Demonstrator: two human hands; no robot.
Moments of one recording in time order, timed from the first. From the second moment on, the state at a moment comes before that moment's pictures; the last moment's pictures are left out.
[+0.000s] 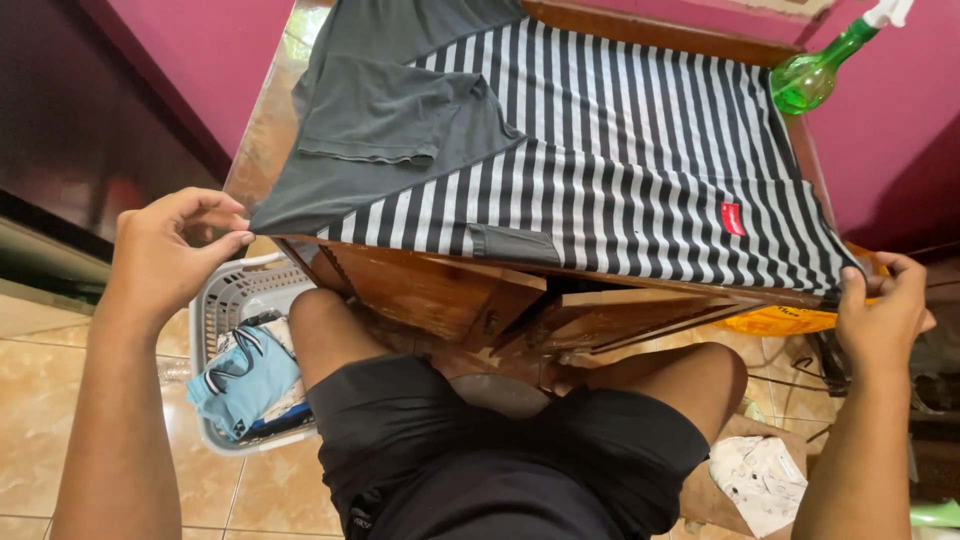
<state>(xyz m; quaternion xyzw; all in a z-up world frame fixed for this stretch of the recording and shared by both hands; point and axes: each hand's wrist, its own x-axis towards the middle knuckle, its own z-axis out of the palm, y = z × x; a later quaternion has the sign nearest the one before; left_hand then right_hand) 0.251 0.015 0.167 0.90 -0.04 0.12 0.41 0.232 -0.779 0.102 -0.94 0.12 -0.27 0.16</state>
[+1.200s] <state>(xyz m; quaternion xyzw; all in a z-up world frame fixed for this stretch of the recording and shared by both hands) 0.383 -0.092 0.152 0.92 -0.24 0.32 -0.03 0.138 -0.618 0.127 -0.87 0.00 -0.45 0.17</state>
